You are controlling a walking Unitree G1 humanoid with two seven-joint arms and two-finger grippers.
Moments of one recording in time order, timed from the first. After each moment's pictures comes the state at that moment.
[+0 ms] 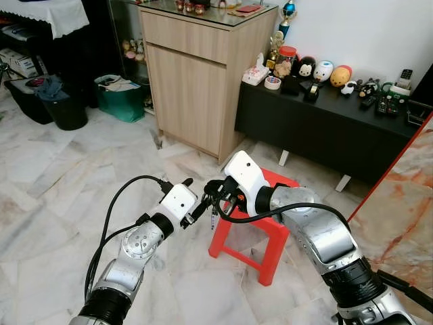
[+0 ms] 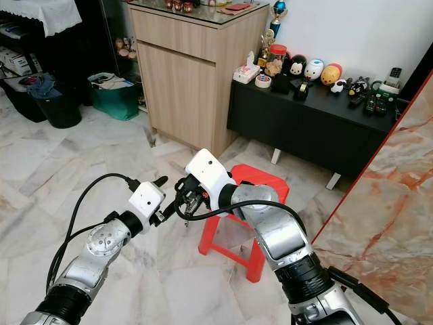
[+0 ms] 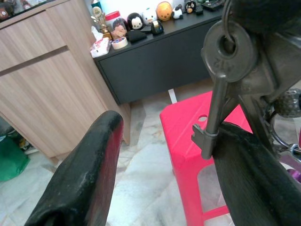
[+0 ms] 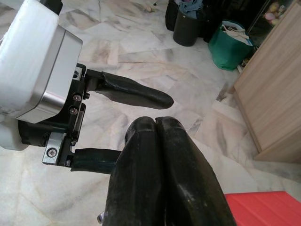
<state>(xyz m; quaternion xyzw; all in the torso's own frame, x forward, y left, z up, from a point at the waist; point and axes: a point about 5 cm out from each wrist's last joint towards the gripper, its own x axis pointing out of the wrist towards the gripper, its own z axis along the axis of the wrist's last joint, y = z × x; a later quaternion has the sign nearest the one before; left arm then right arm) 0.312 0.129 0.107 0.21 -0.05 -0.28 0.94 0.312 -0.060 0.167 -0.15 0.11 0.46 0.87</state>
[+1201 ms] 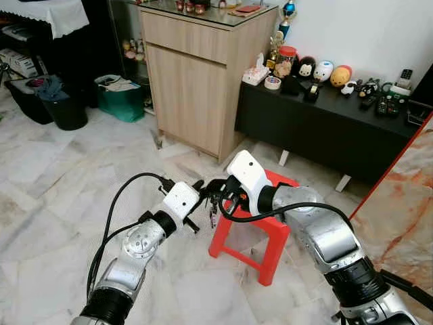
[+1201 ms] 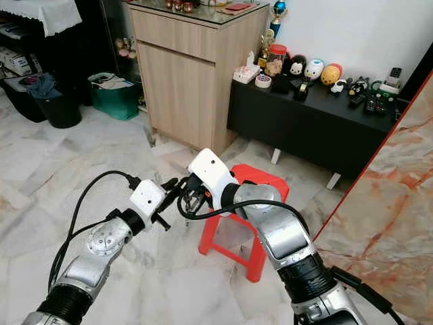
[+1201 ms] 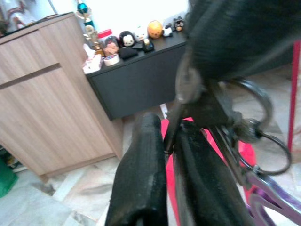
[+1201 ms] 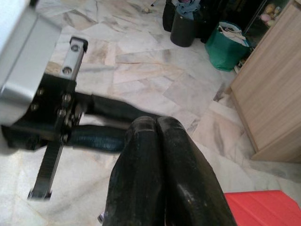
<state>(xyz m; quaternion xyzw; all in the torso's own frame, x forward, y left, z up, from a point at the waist) 0.309 0.120 0.113 0.20 -0.08 -0.30 0.93 0.313 -0.064 0.168 -0.15 0.11 0.46 0.87</state>
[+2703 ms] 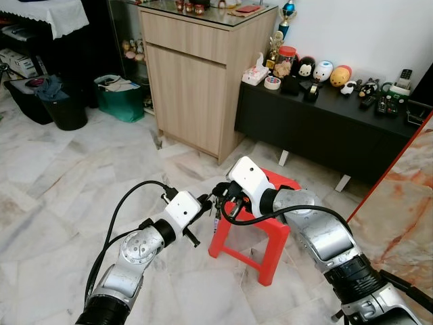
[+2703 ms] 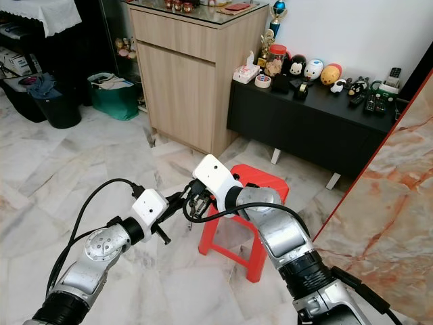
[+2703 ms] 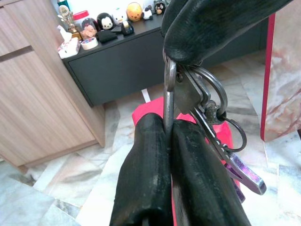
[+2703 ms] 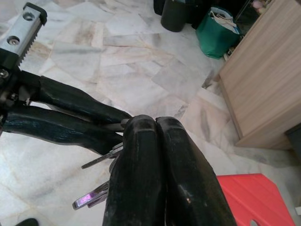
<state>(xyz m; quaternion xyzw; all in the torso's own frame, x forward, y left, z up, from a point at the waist) 0.300 0.123 0.103 0.20 -0.04 -0.34 0.92 0.324 -0.074 0.149 -0.19 0.13 0.43 0.87</state>
